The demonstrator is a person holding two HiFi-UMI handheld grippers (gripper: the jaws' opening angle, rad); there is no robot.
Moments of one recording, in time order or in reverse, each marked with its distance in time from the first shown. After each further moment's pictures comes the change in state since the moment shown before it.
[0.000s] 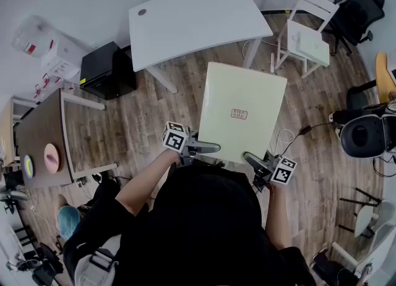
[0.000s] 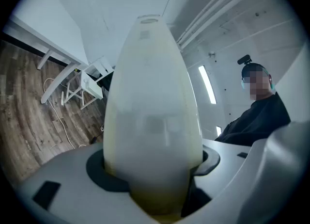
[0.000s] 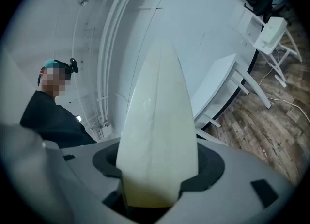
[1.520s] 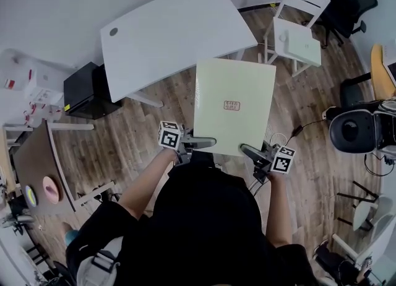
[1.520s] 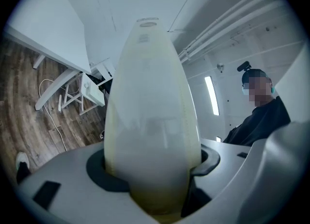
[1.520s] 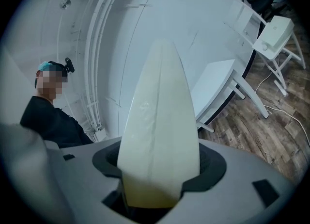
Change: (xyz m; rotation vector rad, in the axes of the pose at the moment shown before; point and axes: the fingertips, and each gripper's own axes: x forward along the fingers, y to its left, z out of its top) left arm 0.046 0.107 0.150 -0.070 -0.044 -0.049; right arm 0.033 -0.109 0.146 0.041 0.020 -0.057
